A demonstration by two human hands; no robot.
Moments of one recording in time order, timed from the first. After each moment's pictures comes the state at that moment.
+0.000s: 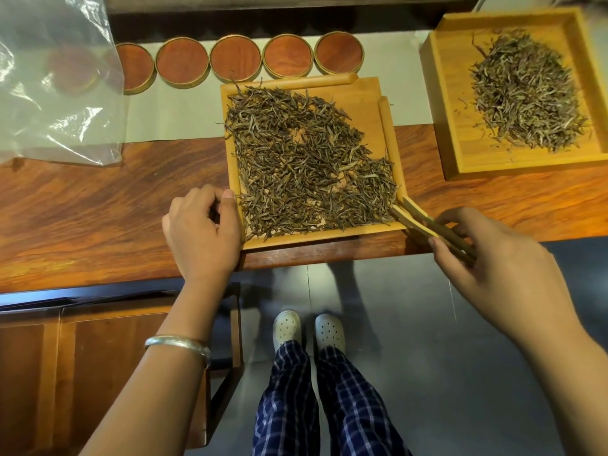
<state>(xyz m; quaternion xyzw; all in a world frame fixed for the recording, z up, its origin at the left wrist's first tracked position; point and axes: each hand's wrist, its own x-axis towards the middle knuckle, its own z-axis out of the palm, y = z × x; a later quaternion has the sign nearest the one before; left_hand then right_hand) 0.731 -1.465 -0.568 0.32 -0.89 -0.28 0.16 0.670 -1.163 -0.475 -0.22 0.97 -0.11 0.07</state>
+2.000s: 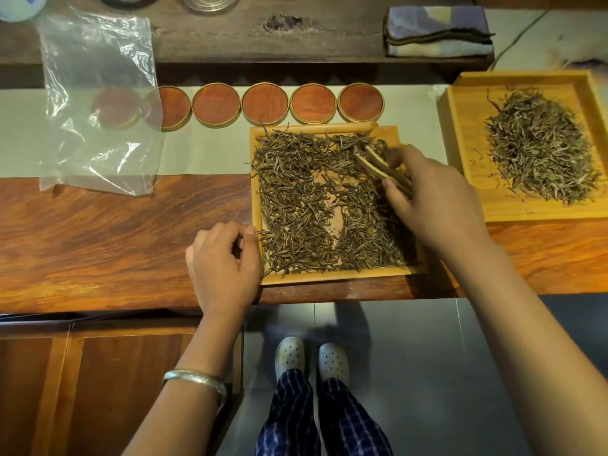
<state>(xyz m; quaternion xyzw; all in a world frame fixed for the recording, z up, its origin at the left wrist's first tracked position) 0.731 -1.464 -0.563 0.32 -0.89 -0.28 0.14 0.568 -1.257 -0.504 -0.27 0.95 -0.13 0.01</state>
